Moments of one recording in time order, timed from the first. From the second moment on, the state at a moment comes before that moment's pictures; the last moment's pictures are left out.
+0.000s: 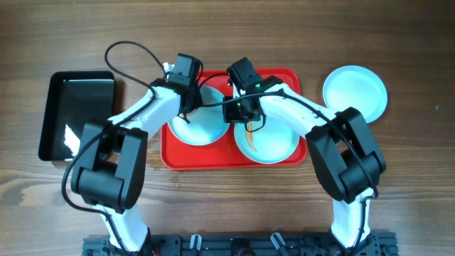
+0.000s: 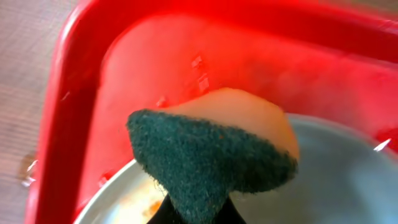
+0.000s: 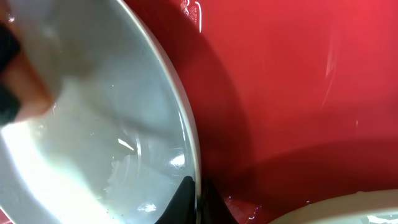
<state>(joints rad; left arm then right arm) -0.33 1.94 1.18 -0.41 -0.17 -0.54 0.56 2.08 1.38 -0.57 -0.26 0.51</state>
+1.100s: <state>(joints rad) -0.38 1.87 1.14 -0.56 0.12 -0.54 0.56 2.08 1.38 -0.58 -0.26 0.51</state>
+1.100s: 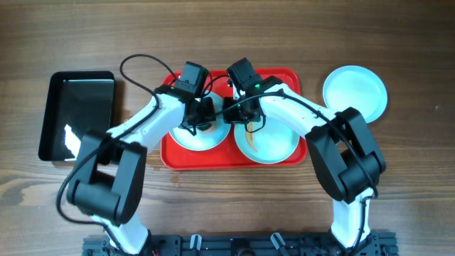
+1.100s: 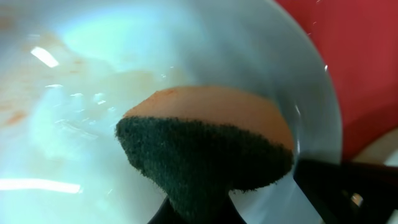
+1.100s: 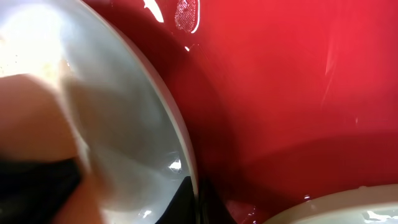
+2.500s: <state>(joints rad) -0.18 1.55 1.16 -0.73 0.06 -0.43 0.57 2.08 1.38 -0.56 -0.26 0.47</state>
